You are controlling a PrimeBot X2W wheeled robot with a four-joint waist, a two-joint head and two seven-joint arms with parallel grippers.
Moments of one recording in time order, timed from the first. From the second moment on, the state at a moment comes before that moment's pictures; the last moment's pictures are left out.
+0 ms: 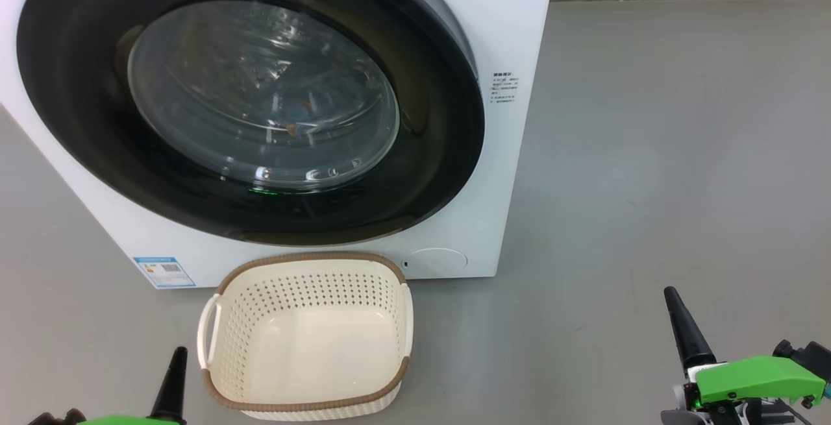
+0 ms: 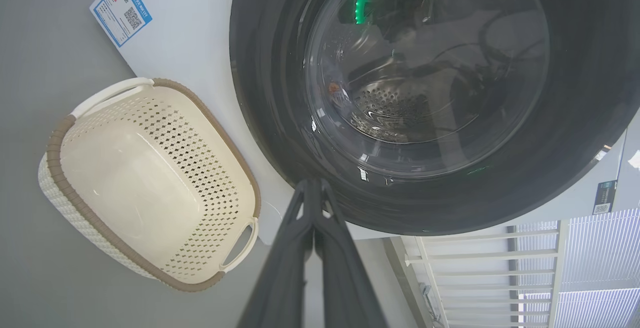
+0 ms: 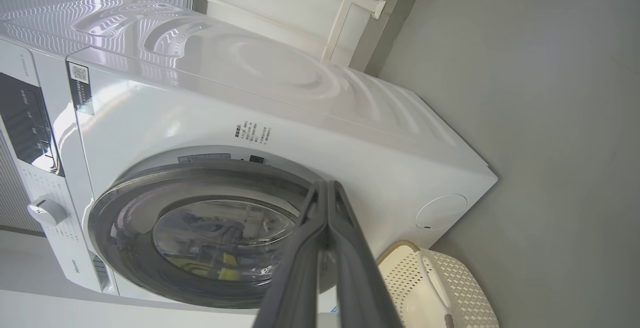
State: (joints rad) left arm -0.03 0.05 0.06 0.29 -1.27 -0.13 0.02; right arm -0.10 -0.08 -0.05 0.32 1.32 0.13 0.01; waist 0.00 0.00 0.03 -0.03
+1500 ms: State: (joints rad) left arm -0.07 0.04 0.08 0.27 -1.60 -0.13 0.11; right arm -0.10 -0.05 -0.13 0.28 1.61 0.13 0.10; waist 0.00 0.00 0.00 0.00
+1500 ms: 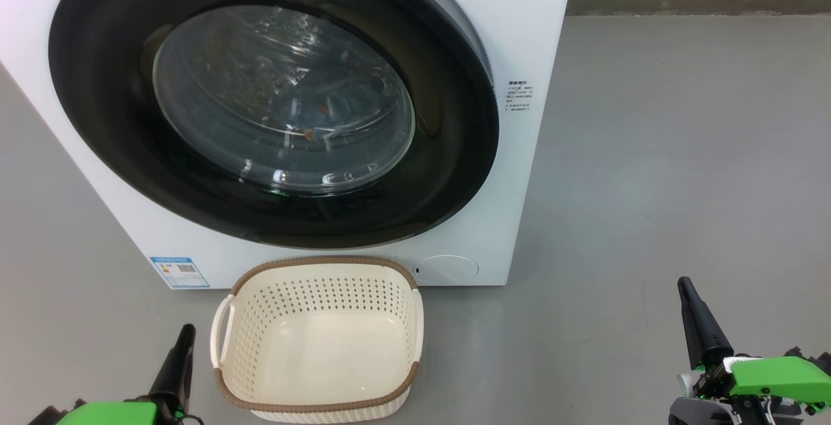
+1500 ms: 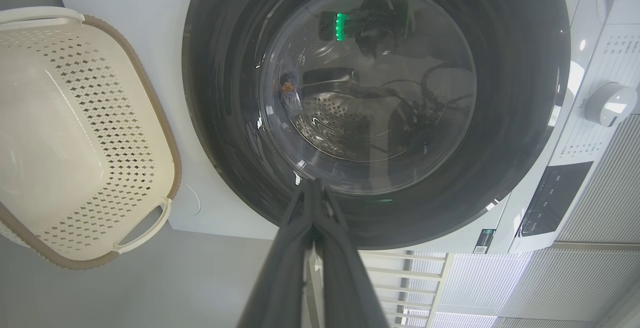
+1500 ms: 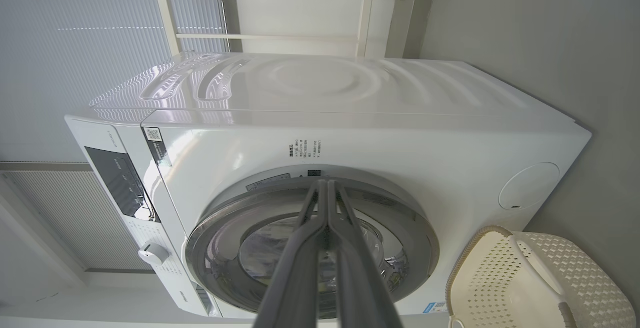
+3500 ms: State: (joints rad) left arm -0.07 0.04 0.08 0.27 -1.60 -0.13 0.11; right arm -0.10 -0.05 -0.13 0.28 1.61 0.13 0.10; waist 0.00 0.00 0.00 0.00
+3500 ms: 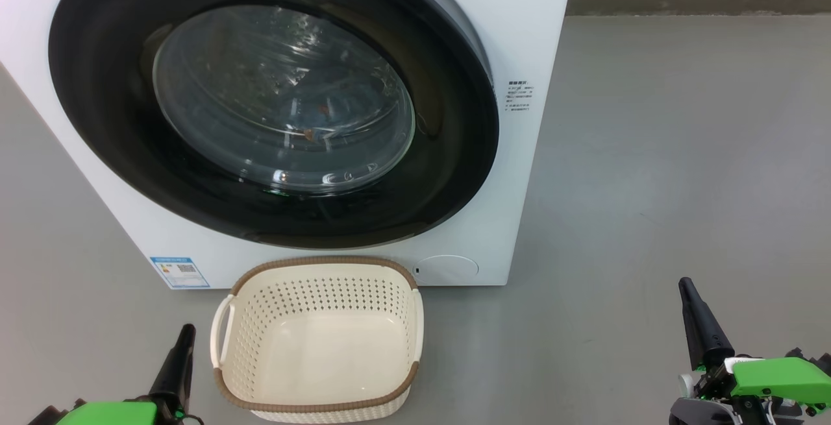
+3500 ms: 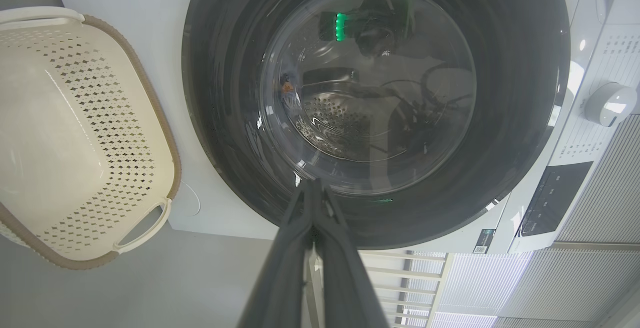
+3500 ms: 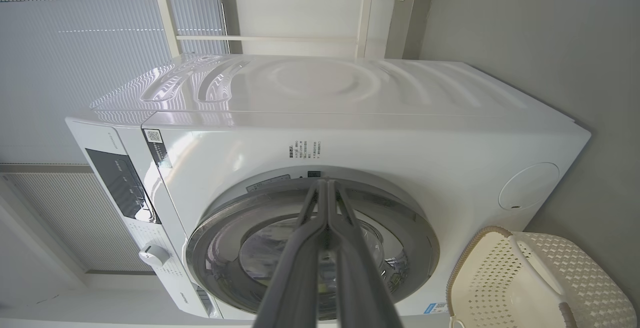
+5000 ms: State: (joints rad) left arm -0.07 0.04 0.08 0.27 -1.60 -0.13 0.11; right arm -0.10 -0.05 -0.14 0.28 1.61 0.13 0.11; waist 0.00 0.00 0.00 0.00
